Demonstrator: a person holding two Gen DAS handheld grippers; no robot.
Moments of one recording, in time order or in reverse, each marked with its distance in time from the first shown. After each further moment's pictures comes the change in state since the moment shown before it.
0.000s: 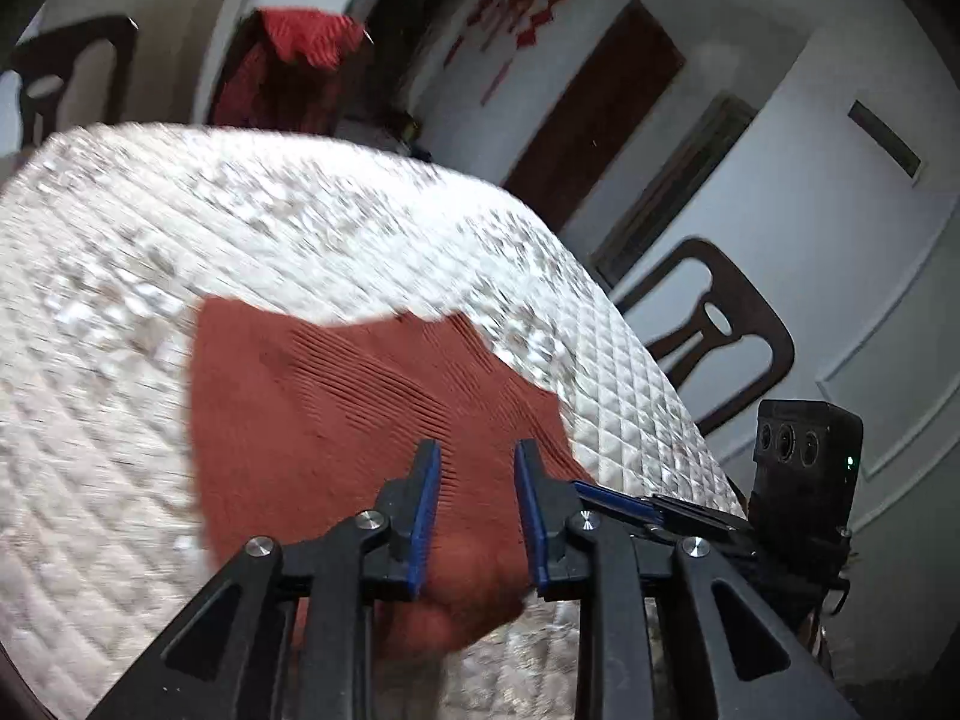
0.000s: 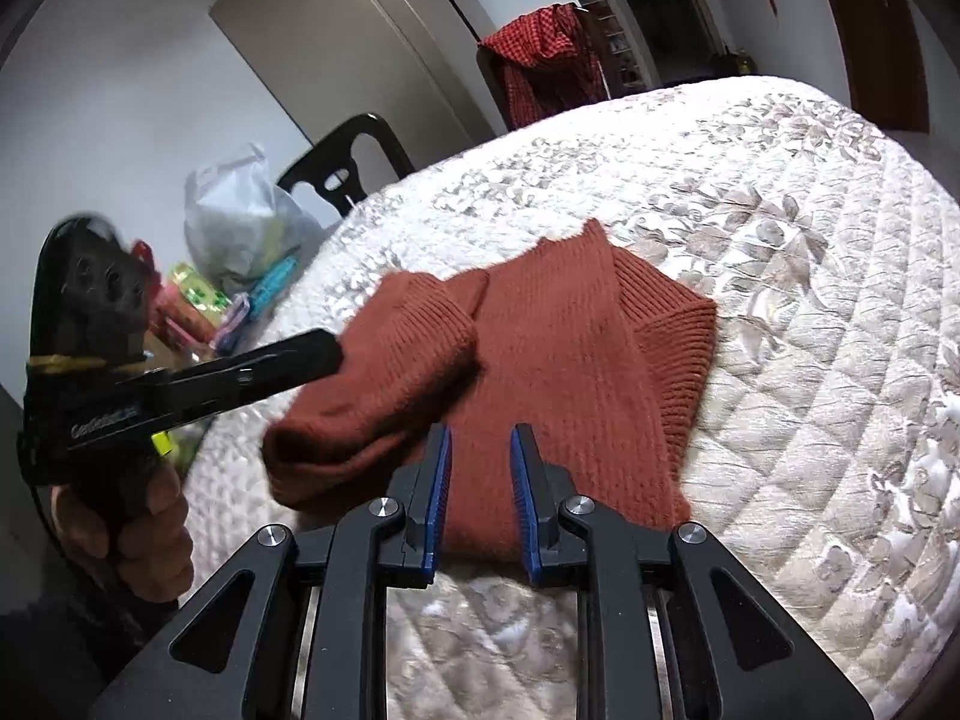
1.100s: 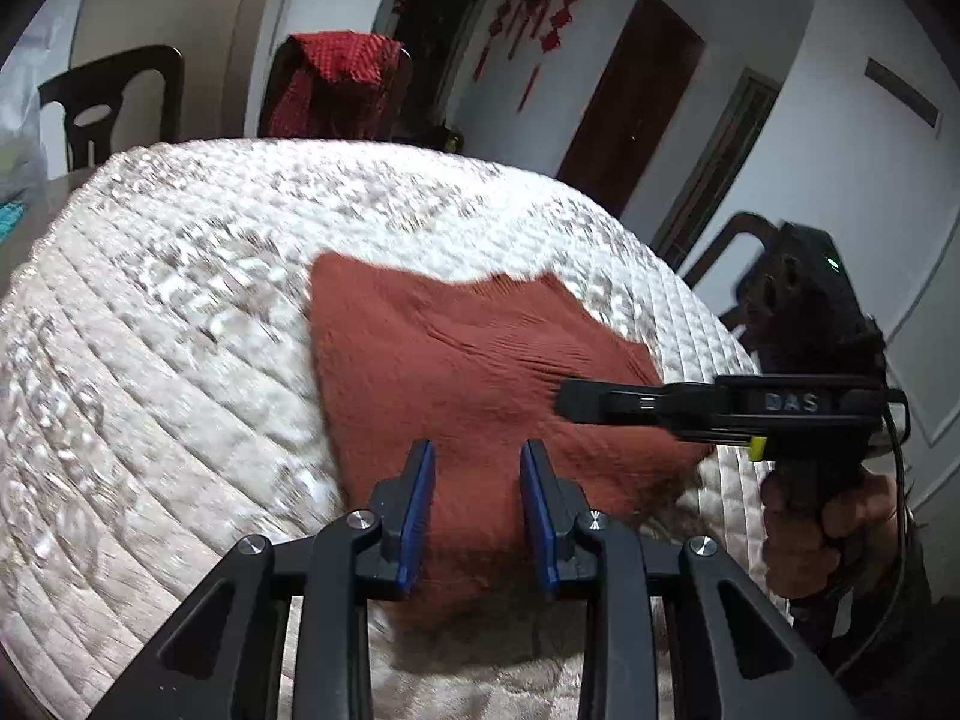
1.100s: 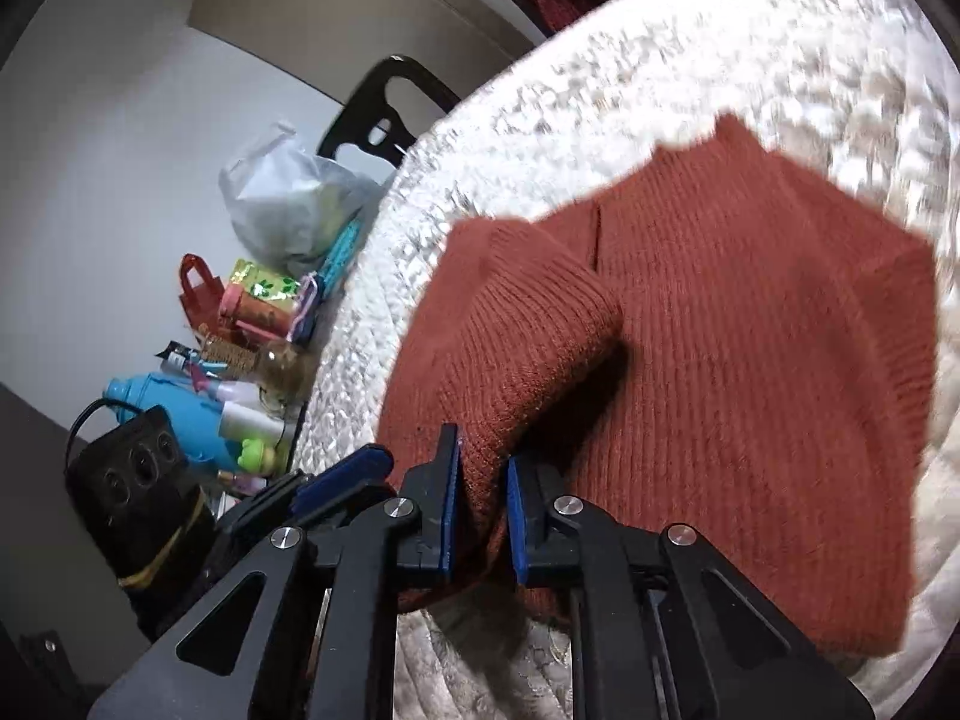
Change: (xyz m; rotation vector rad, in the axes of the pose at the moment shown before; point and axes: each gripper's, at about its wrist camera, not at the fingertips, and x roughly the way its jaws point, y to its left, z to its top) left arm -0.009 0.031 -0.033 0.072 -0.027 0.151; right arm 0.059 0.008 0.024 0.122 0.170 0.201
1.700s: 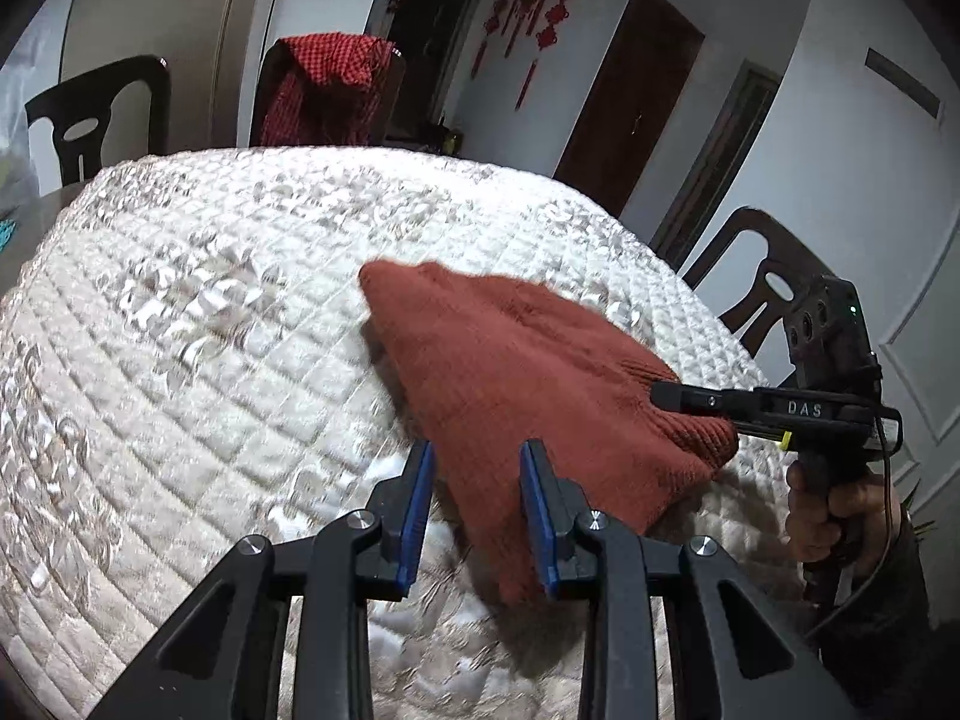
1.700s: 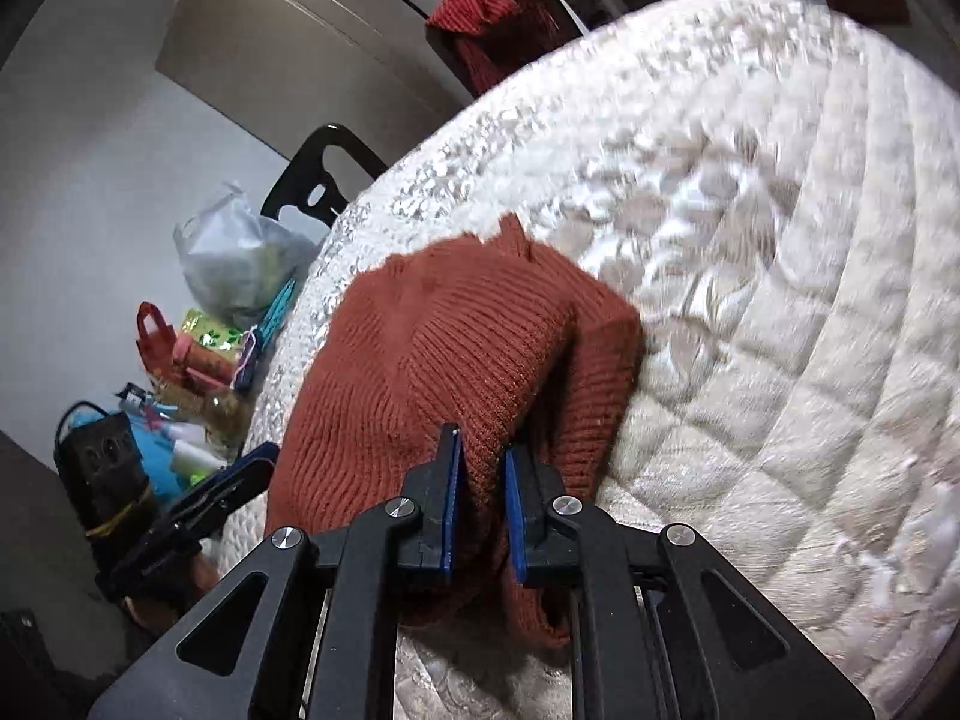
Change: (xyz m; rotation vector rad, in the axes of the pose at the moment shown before) left arm 0.014 -0.017 0.012 0.026 0.010 -0.001; right arm -0.067 -0.055 -0.002 0.009 -0.112 -0.145
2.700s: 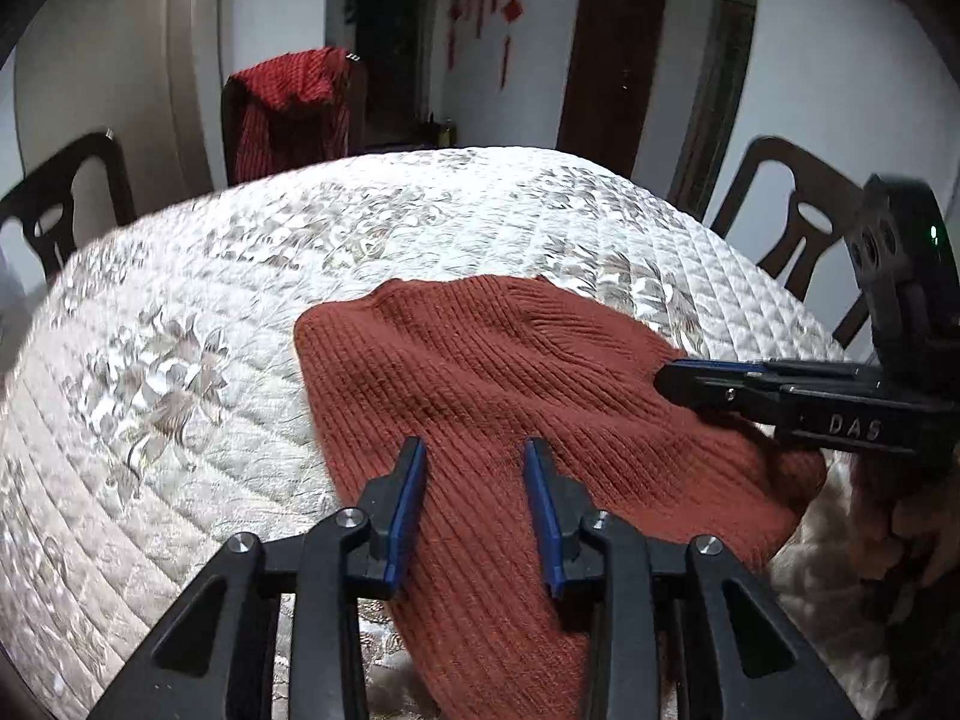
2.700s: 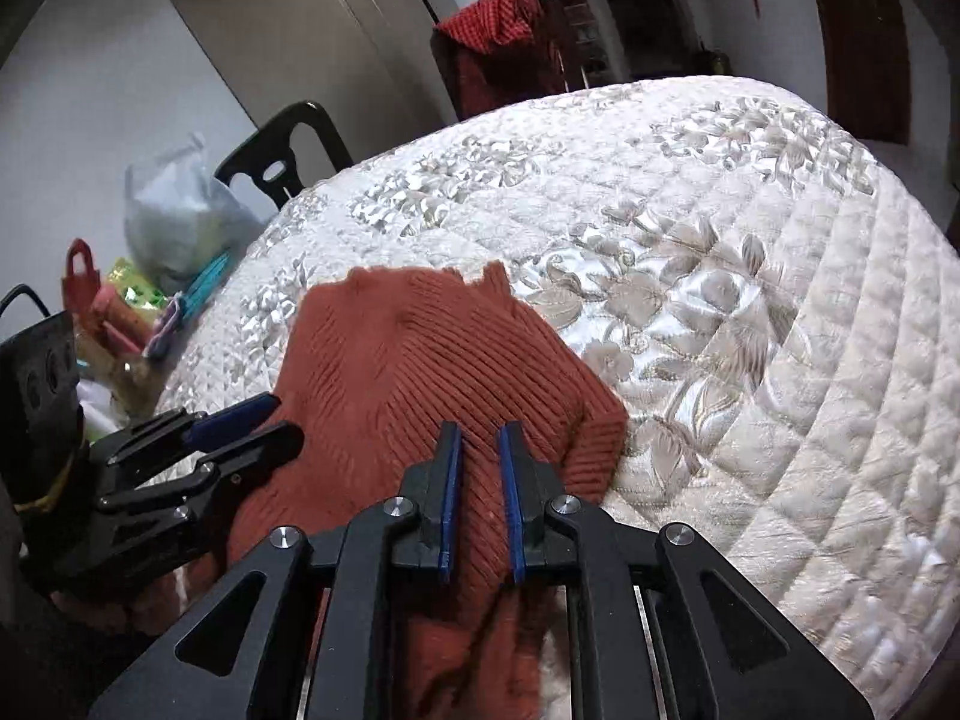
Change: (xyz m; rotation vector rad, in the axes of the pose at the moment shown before) left arm 0.068 -0.036 0.016 0.197 0.037 0.128; right arm 0.021 0.014 0.009 -0.163 -0.046 -0.212
